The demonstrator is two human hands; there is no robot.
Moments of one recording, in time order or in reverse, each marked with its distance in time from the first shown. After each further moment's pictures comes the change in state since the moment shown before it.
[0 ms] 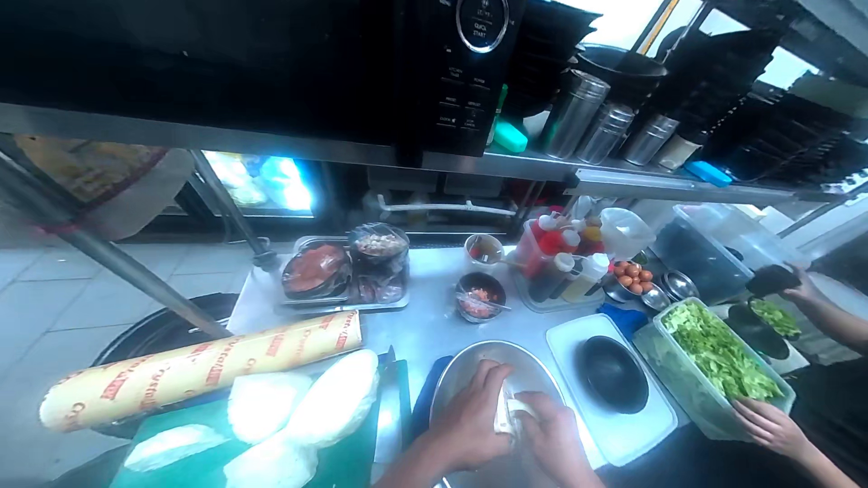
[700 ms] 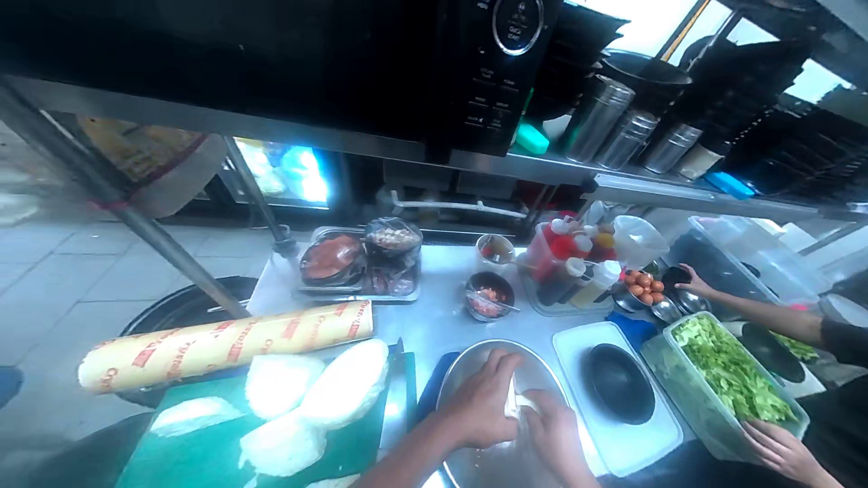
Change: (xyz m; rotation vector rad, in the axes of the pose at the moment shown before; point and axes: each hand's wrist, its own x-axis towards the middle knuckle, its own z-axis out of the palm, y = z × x) left_hand 0.013 0.006 -0.012 0.039 -0.038 -0.020; right_hand 0.002 0.013 0.012 -0.046 -0.020 0.118
